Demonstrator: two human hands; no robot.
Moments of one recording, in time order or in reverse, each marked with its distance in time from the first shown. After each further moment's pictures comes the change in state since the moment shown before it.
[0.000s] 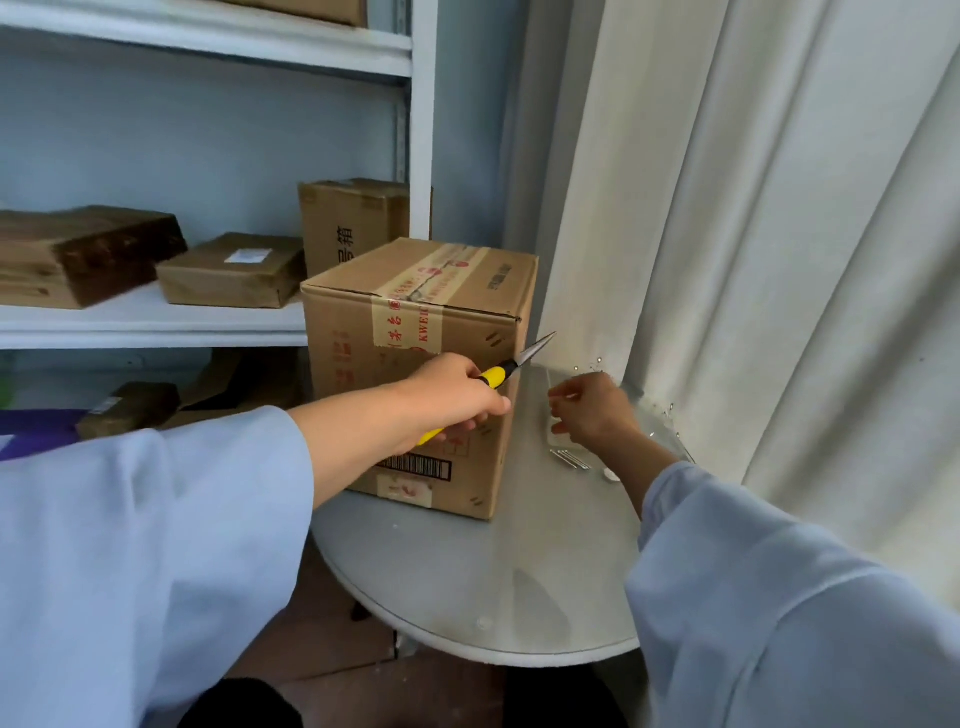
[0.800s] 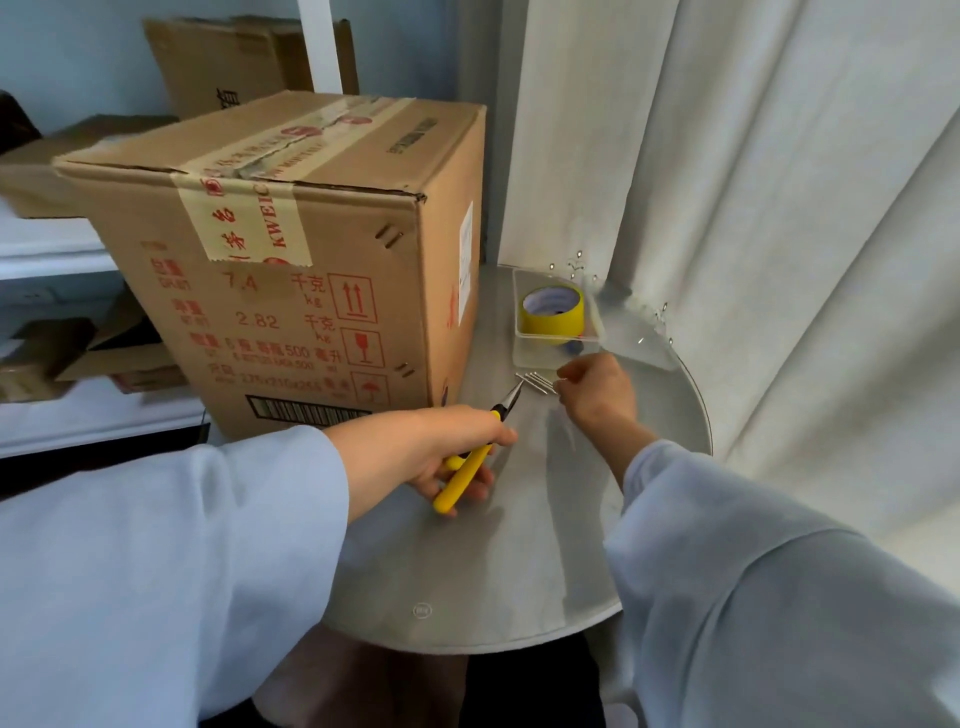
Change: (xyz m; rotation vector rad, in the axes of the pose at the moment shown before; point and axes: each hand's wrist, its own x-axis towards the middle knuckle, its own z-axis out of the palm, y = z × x) left_hand 0.096 -0.057 0.115 -0.052 -0.378 -0.589; right_hand 0.058 0.121 0.035 -0.051 0.095 0.248
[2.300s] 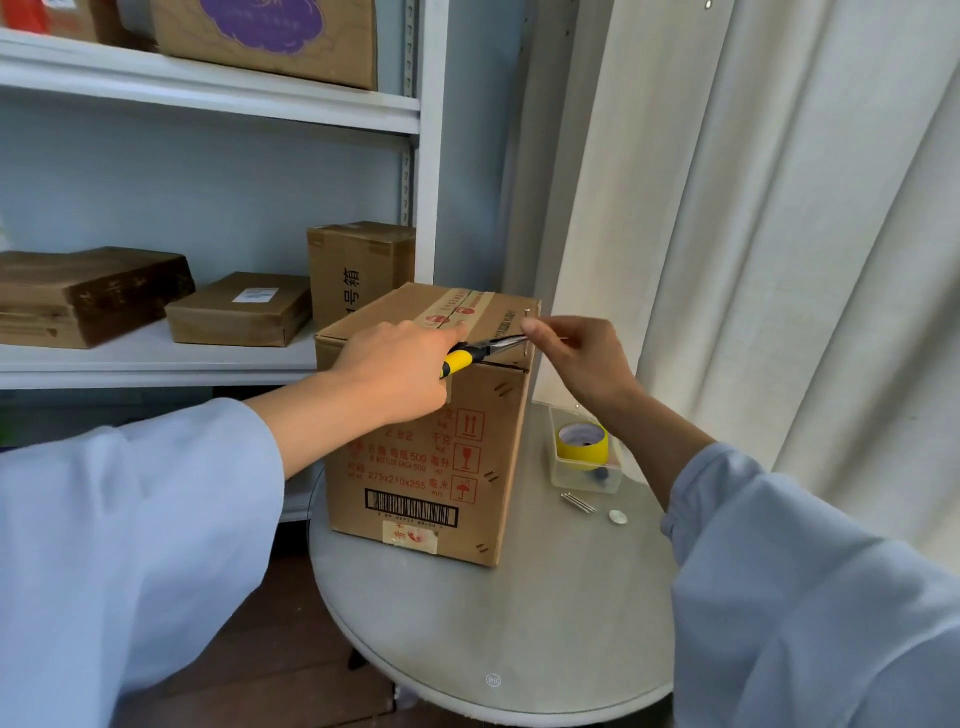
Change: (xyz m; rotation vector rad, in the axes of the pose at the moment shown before) left_hand -0.179 0.004 -0.131 1.065 1.066 0.645; right_hand -0.115 -0.199 -0.094 0.308 -0.003 -0.697
